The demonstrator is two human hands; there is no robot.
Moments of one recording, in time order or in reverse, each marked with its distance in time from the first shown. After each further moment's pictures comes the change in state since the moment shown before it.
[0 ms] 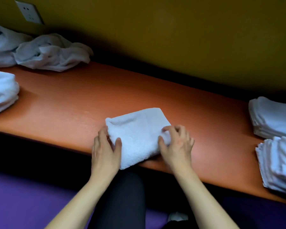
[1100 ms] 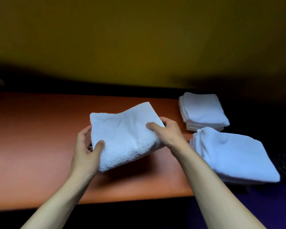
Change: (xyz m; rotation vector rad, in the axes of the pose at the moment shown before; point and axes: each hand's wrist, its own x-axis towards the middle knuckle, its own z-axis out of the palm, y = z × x) left_hand -0.021 0.167 0.147 -0.374 -0.226 -0.031; right_hand 0.104 0.170 -0.153 0.736 -0.193 0.500
